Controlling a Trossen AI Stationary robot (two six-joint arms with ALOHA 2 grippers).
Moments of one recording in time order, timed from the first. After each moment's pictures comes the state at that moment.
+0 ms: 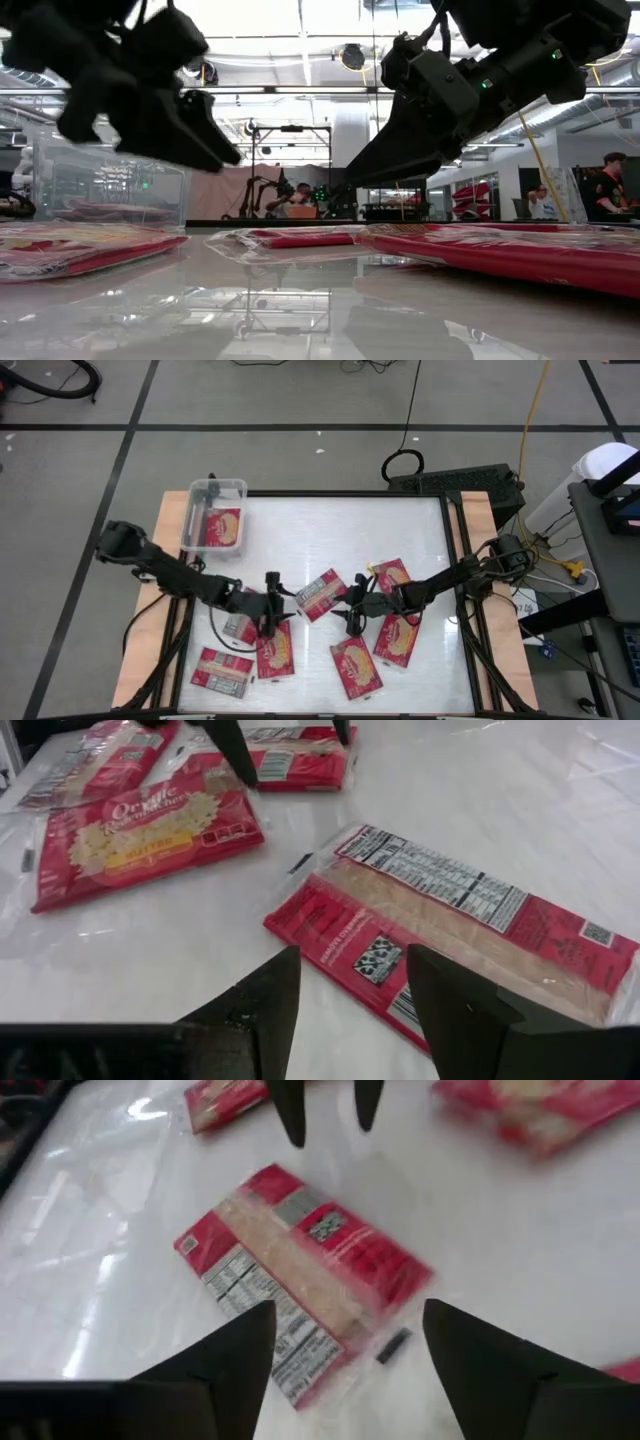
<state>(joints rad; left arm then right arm) -0.35 1.45 0.54 0.27 -0.38 0.07 0.27 1.71 0.67 0.48 0.31 0.38</state>
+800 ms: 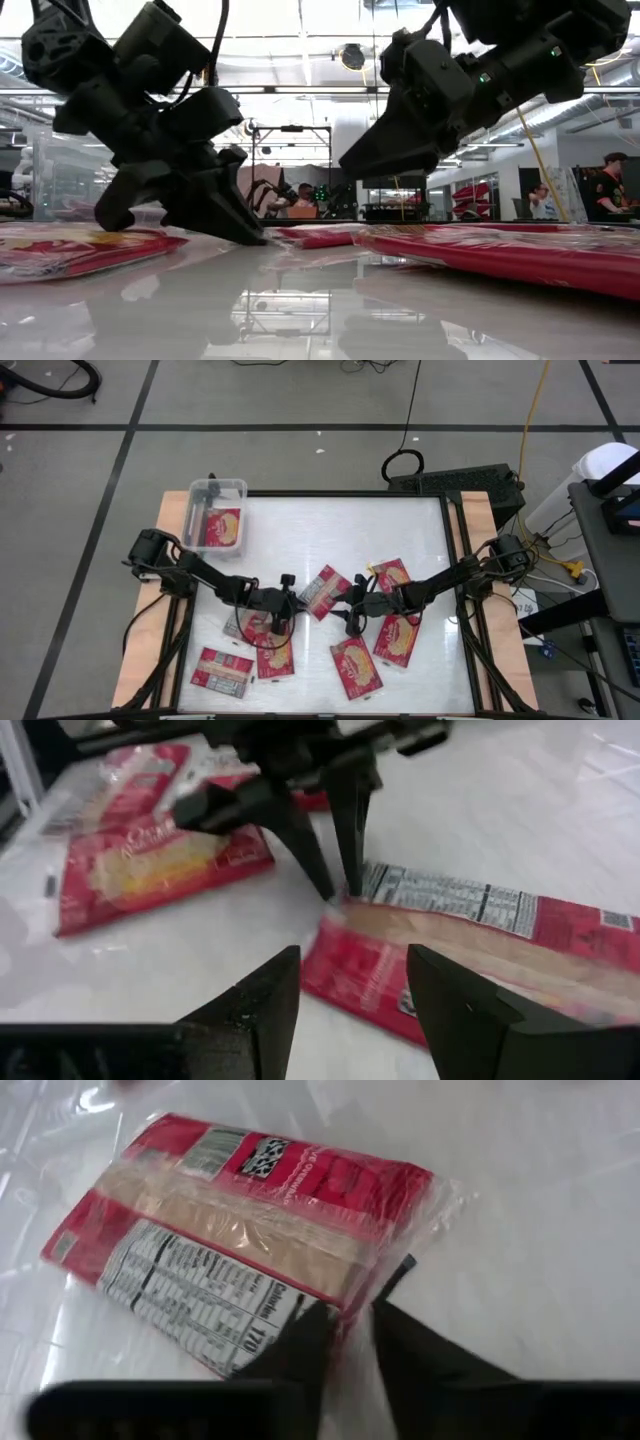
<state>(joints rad) -0.22 1.77 0.55 0.48 -0.18 0.18 0.27 1.71 0.67 0.53 0.31 0.40</state>
